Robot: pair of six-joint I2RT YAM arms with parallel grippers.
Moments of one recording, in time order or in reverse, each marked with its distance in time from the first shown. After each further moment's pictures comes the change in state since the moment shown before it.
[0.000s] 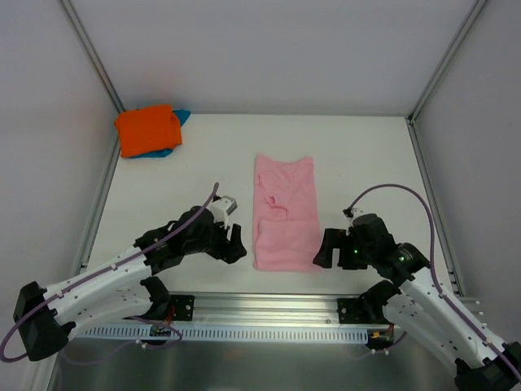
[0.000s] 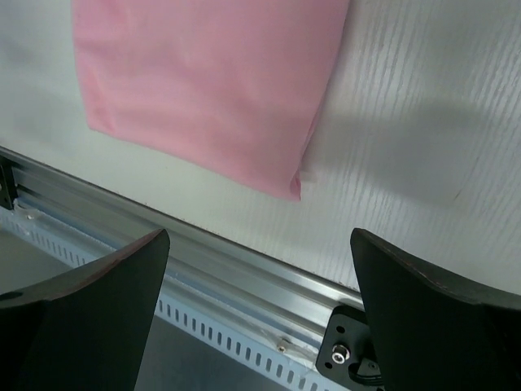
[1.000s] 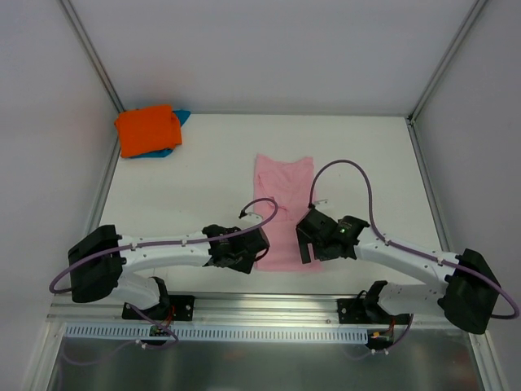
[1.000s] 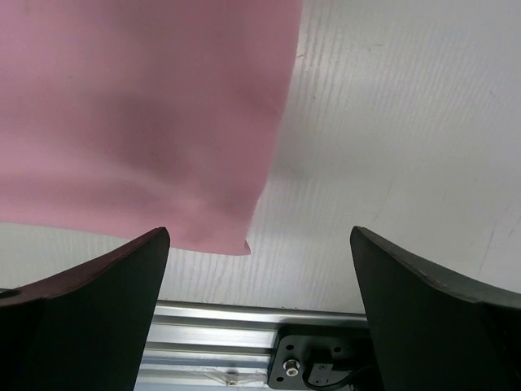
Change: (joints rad) left arm -0.332 0.555 0.243 -0.294 -0.438 -0.307; right arm 0.385 0.575 0.246 -0.060 0.517 0.107
